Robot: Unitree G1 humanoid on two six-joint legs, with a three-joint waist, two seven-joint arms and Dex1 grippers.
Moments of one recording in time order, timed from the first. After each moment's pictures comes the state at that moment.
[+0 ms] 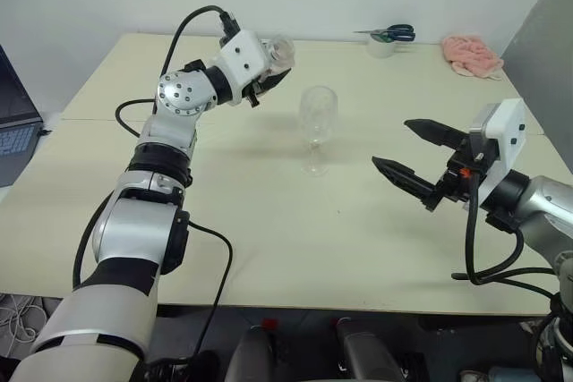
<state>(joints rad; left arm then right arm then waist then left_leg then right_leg) -1.23 0.46 -0.12 1.04 0.14 -0.52 -0.72 -0.33 -0.65 -0.27 -0.74 0.71 0.84 0.48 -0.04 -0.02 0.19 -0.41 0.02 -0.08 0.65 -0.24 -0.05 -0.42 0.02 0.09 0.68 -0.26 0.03</state>
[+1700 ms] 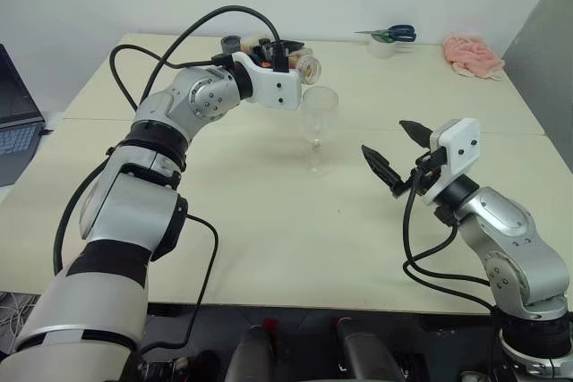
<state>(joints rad) -1.37 0.52 -0.39 1.16 0.63 -0.81 -0.25 -0.29 -0.45 -0.06 -0.57 0.39 0.57 0.37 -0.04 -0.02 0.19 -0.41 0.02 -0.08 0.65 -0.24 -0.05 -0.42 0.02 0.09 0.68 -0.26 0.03</state>
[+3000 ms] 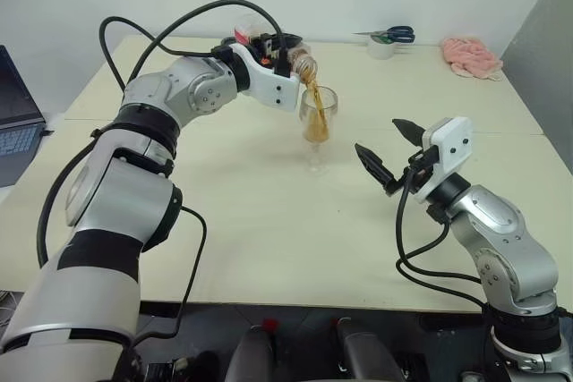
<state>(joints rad) -1.45 0.55 -0.52 1.22 0.79 -0.82 -0.07 -0.30 -0.42 -0.04 -0.54 0.37 0.55 0.38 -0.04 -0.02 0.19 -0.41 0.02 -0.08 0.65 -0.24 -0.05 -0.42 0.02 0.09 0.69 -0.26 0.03</state>
